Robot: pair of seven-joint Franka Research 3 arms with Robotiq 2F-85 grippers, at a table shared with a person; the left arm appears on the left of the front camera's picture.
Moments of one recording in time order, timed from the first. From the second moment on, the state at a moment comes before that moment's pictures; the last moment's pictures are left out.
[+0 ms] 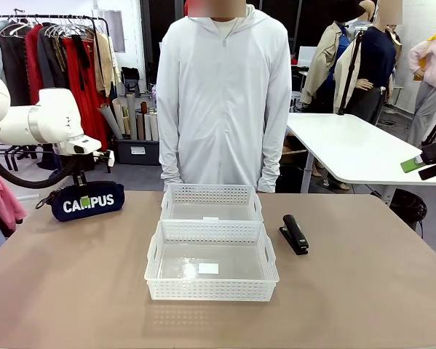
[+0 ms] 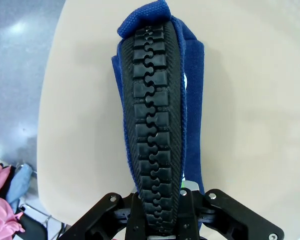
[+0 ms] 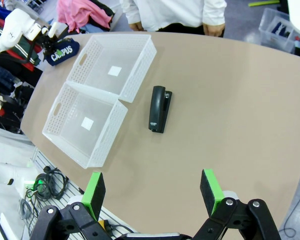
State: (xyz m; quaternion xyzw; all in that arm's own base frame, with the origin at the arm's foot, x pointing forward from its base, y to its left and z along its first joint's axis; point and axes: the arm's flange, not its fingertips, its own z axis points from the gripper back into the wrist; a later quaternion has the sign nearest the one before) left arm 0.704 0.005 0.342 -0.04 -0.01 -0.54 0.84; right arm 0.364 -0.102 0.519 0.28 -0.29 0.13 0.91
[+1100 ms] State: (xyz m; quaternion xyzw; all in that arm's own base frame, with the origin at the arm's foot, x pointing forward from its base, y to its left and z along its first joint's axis) left arm 0.520 0.011 0.529 0.03 -0.07 -0.55 0.83; right arm 0.364 -0.102 0.519 0.28 -0.29 0.13 0.91
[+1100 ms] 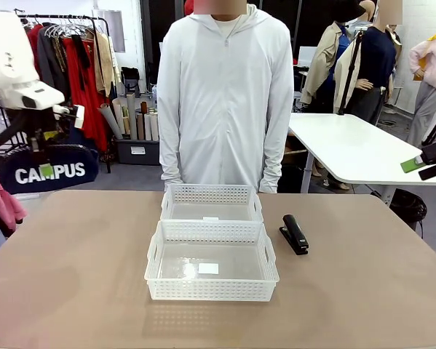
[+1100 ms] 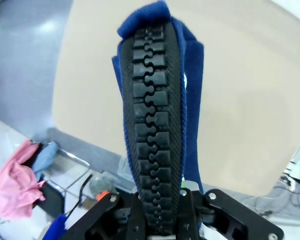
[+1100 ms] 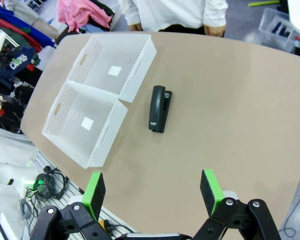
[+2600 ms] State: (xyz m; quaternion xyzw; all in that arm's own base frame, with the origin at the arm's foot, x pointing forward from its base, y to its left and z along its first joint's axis) left arm 0.484 -0.006 0.556 0.02 -0.08 -0.62 0.78; right arm 0.364 -0.102 0.519 0.28 -0.29 0.13 0.91
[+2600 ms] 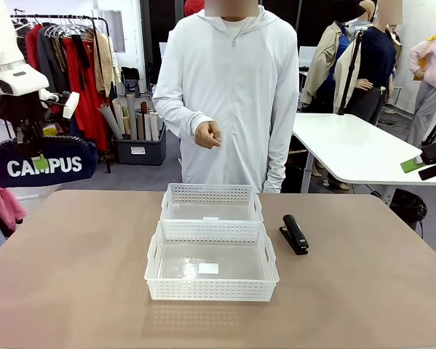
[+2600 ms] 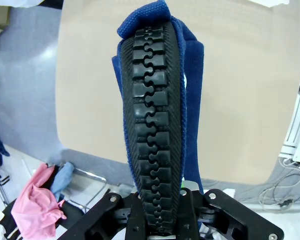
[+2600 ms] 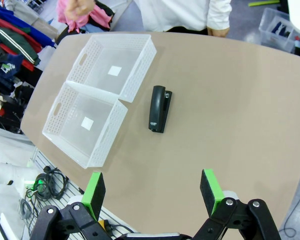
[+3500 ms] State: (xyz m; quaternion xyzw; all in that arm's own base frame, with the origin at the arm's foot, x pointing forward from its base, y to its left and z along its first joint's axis) left arm 0.484 -0.006 0.556 0.02 -0.08 -0.62 0.78; right arm 0.364 -0.102 0.519 0.28 -0.29 0.13 0.91
